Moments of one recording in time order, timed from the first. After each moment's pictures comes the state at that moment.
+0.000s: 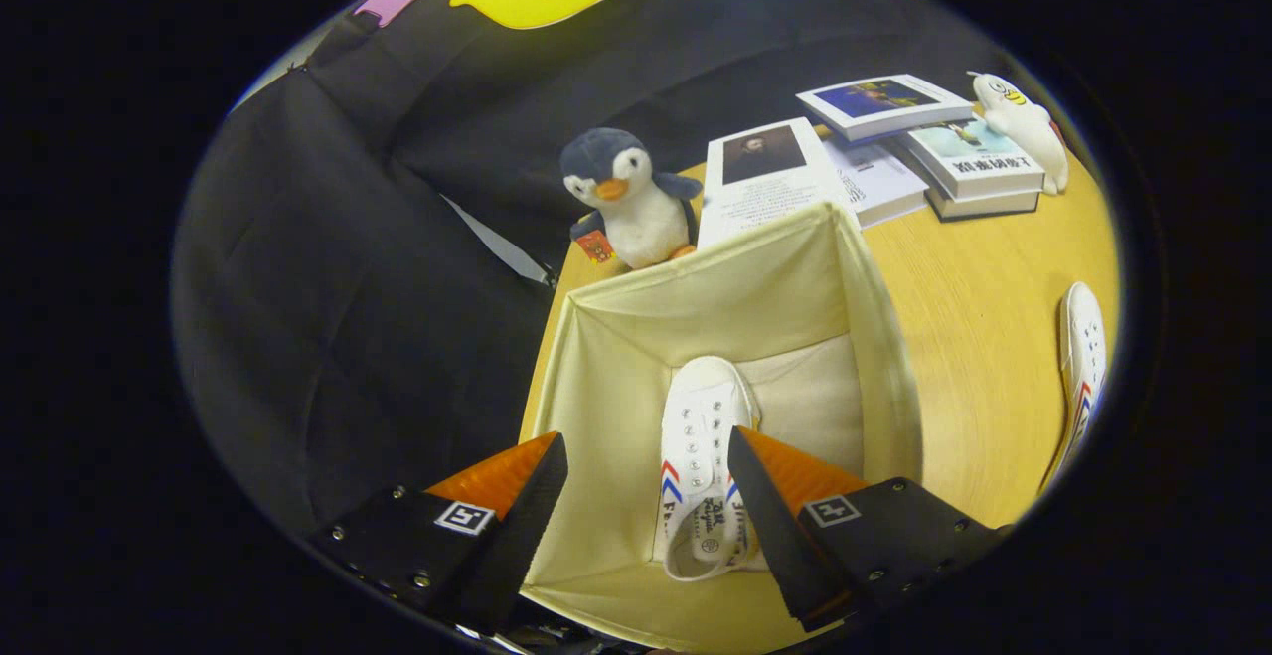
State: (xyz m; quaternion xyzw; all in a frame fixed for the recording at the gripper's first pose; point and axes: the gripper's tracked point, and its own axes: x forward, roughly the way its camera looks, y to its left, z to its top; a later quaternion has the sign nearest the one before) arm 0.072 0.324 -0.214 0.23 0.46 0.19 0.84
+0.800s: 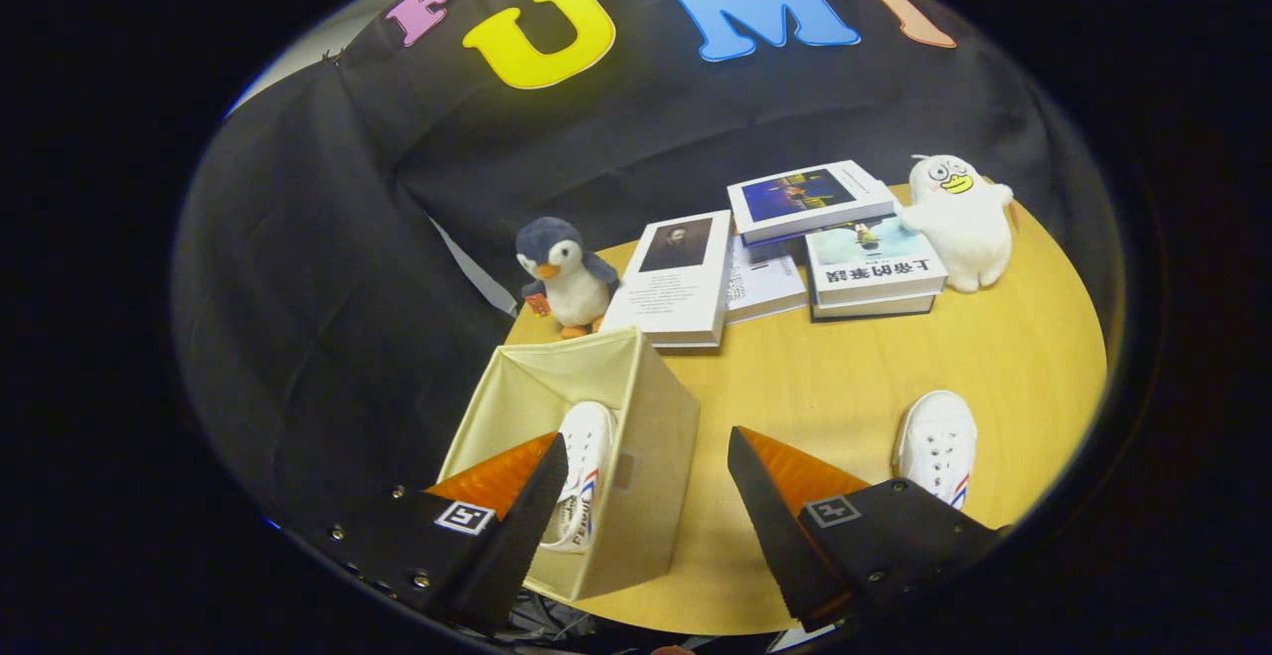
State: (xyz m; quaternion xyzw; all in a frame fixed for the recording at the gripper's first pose) arm 0.069 0.151 -0.175 0.16 0.42 0.16 0.88
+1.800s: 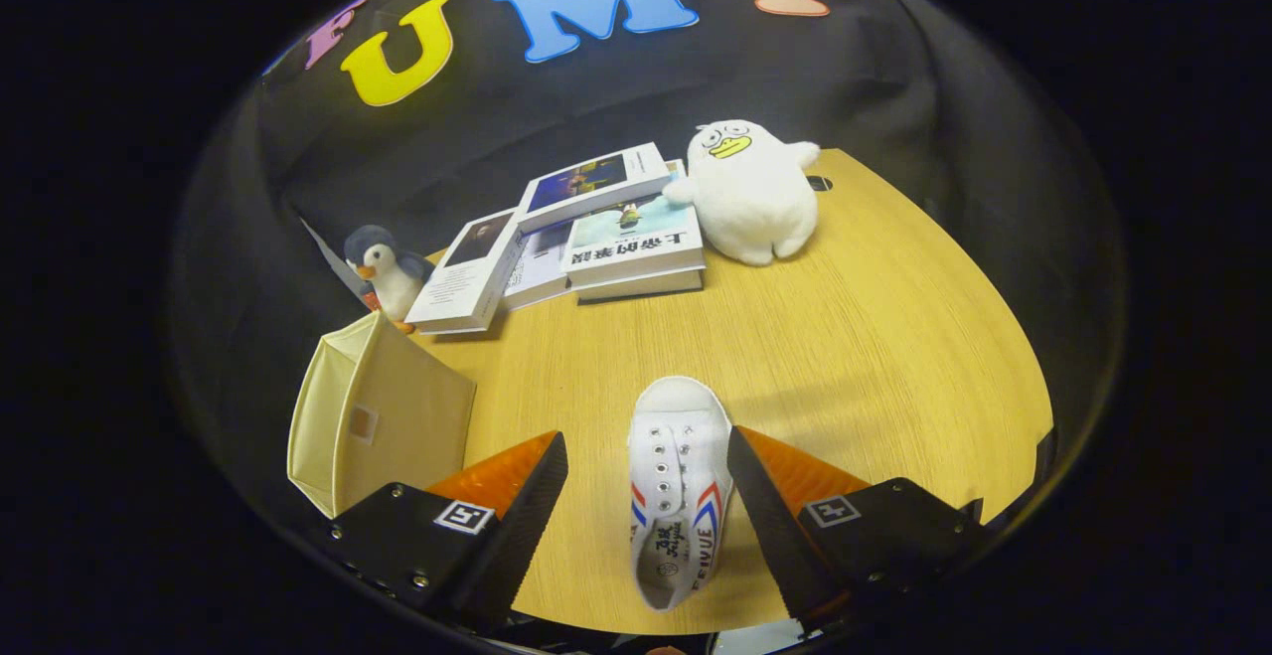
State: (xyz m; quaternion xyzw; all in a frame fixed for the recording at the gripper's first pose) arm 0.048 -0.057 -0.251 0.14 0.46 0.02 0.88
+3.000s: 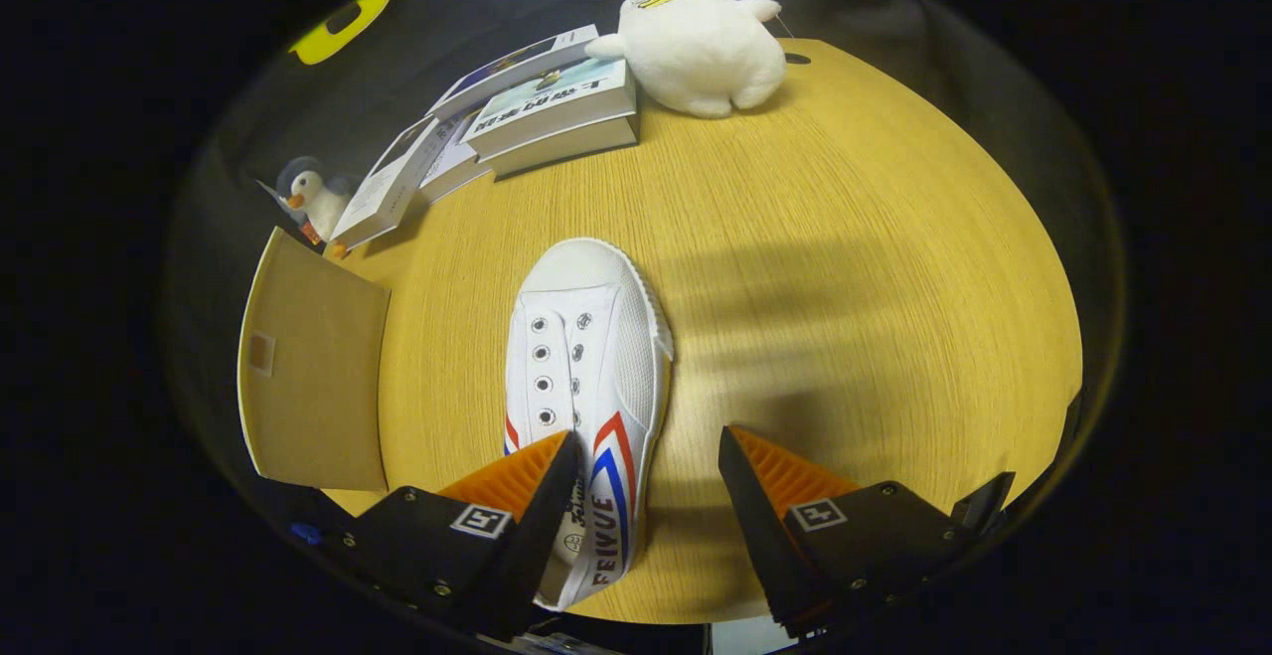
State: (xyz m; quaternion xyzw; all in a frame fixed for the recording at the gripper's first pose) arm 0.008 -0.078 -0.352 0.14 0.59 0.03 0.79
